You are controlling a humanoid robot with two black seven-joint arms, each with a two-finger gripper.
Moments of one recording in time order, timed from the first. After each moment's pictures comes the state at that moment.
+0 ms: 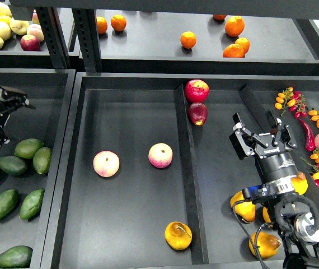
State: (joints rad) left arm -0.86 0.83 -0.44 -0.88 -0.42 -0.49 0.49; right arm -0.04 -0.16 1.38 1.27 0.48 0.45 -0.46
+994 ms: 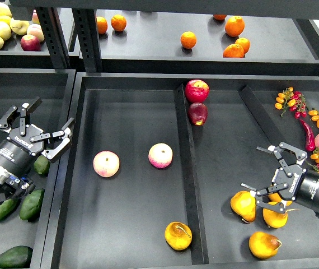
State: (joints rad) left arm 0.03 0.12 -1.46 -1.24 -0.39 -0.49 0.49; right arm 0.37 -0.86 0.66 1.27 0.41 0.52 -0.49
